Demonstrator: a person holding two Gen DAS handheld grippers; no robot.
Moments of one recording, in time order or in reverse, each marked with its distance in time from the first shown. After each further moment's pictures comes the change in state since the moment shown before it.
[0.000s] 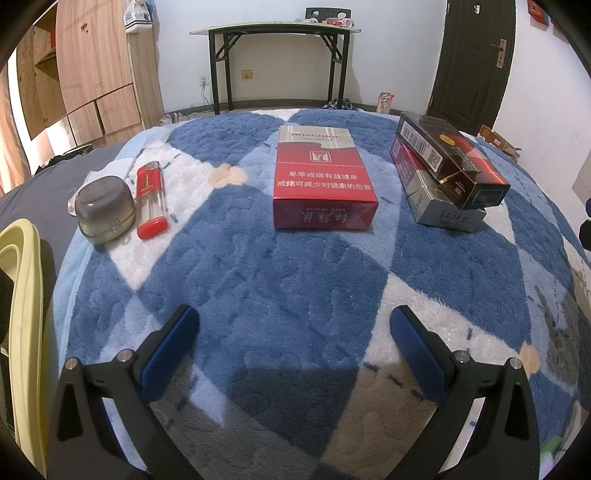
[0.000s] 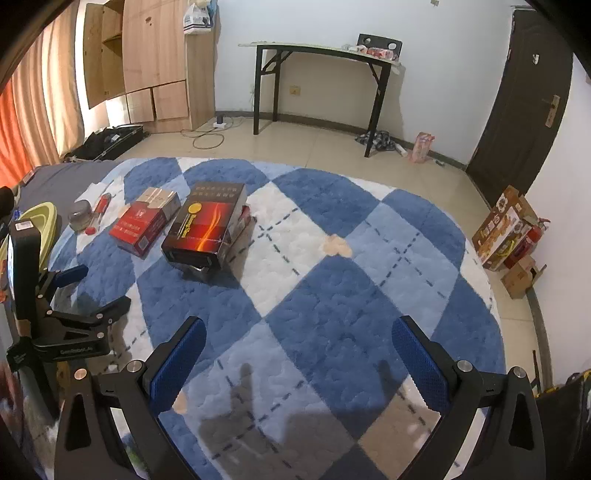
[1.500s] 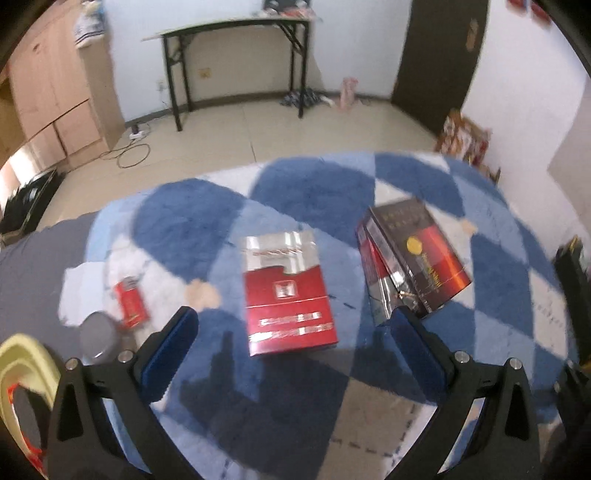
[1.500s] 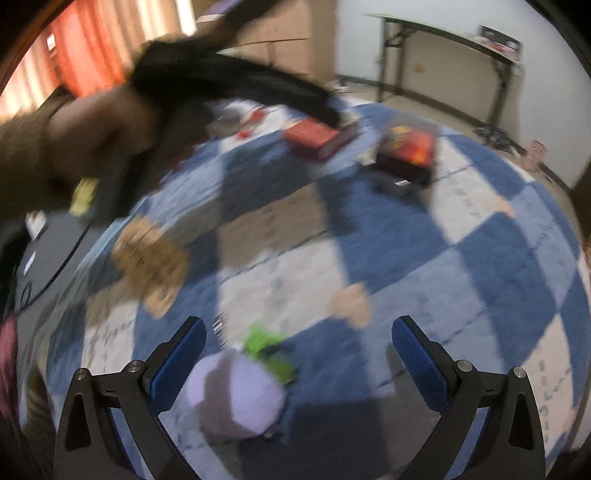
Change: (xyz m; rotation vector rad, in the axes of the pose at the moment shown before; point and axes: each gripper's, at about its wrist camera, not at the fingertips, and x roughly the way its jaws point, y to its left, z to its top) left arm 0.001 -0.017 0.095 0.138 0.093 -0.102; right arm -0.024 0.082 -0.066 -0.270 0.125 0.389
